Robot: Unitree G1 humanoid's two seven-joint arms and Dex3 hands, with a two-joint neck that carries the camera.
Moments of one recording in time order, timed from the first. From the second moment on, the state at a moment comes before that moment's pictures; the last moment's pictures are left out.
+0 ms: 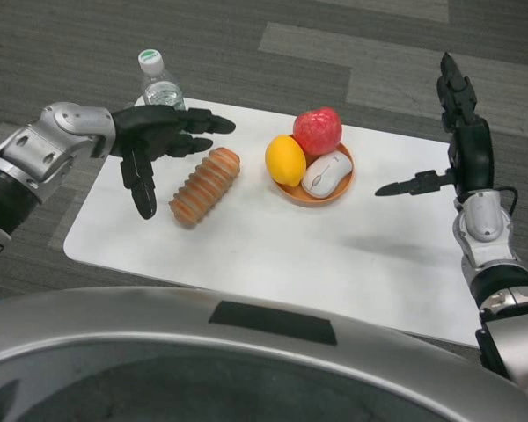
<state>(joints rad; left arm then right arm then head) -0.31 0.71 -0.31 0.15 -0.22 0.25 -0.69 -0.43 -0.40 0.30 1.00 0.20 -0.97 -0.09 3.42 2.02</state>
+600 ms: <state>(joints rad) -0.34 0.63 -0.41 0.10 0.24 0.33 -0.69 -0.43 -0.40 0.30 1.01 0.20 -0.97 -0.09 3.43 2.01</state>
